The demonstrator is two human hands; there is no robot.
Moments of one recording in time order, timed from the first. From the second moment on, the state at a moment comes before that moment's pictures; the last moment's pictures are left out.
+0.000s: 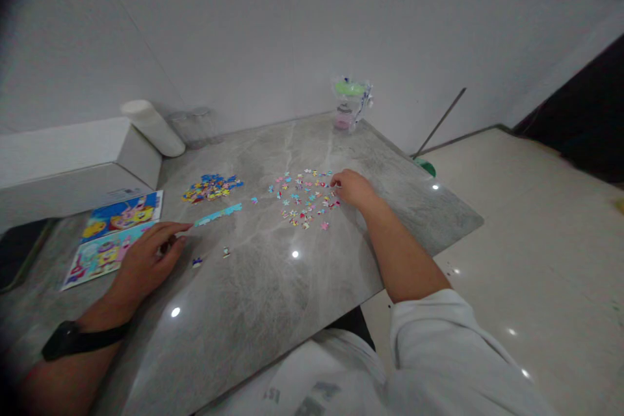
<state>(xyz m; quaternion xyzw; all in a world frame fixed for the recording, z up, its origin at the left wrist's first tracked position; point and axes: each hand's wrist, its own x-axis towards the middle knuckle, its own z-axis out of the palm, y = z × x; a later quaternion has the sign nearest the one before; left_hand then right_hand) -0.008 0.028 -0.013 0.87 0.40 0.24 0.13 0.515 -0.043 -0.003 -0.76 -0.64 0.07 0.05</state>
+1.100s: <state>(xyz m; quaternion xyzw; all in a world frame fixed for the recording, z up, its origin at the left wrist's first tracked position) -0.012 -0.059 0.066 0.91 0.38 0.16 0.11 0.499 -0.039 0.002 -0.74 -0.66 0.10 0.04</state>
